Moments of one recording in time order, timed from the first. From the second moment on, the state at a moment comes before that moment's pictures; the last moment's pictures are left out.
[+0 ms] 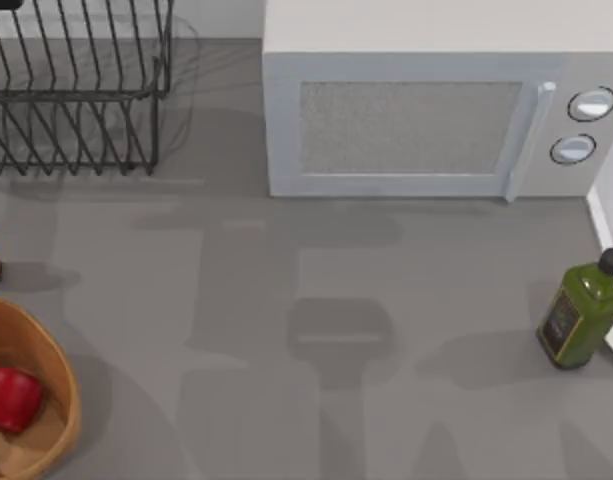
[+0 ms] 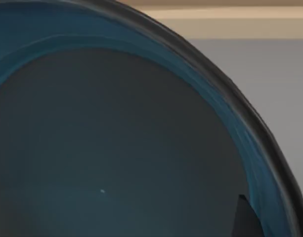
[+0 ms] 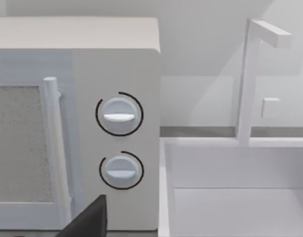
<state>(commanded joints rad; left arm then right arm) 0.08 1.70 0.95 0.76 0.12 0.02 0.00 0.00 0.00 0.00 0.00 0.00</state>
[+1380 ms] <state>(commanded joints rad) 0.07 1.76 0.92 0.83 0.11 0.02 0.00 0.00 0.00 0.00 0.00 0.00</state>
